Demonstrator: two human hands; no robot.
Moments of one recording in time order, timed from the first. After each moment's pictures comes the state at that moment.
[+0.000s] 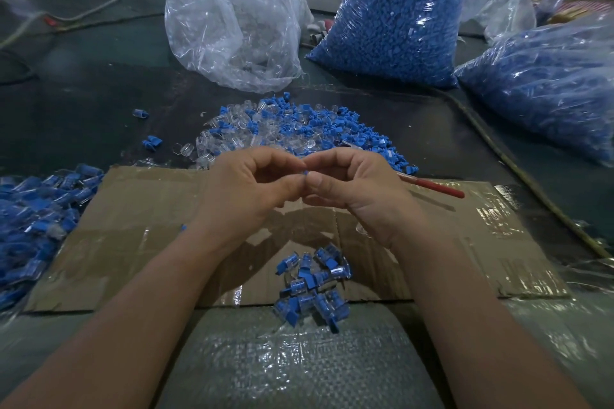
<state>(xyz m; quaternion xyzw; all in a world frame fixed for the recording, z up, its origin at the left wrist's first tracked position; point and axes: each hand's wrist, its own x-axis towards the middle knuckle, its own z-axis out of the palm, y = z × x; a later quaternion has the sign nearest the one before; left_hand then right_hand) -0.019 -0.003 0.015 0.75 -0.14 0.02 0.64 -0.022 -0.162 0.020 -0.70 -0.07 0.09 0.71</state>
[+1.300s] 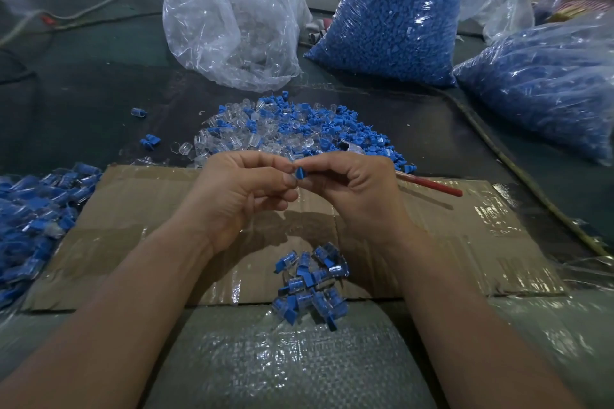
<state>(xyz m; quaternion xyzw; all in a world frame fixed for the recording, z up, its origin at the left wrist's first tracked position) -0.006 0.003 0.012 0.60 -0.03 -0.15 0.79 -0.019 -0.157 0.003 -0.82 -0.22 -0.19 0.50</state>
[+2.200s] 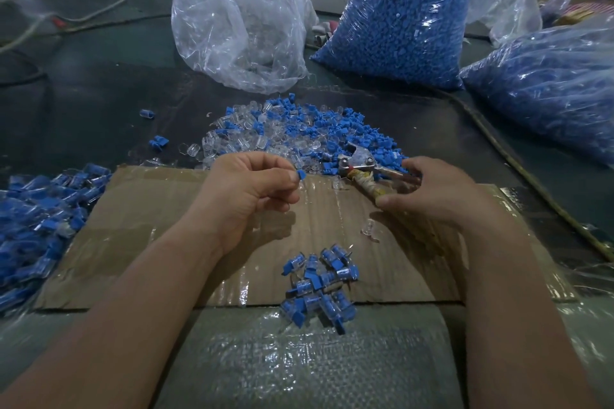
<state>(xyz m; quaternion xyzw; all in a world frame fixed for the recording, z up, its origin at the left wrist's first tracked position) -0.004 0.005 0.008 0.63 -0.04 -0.12 0.77 -0.011 -0.231 0.024 -0.97 0.13 0.07 0.18</state>
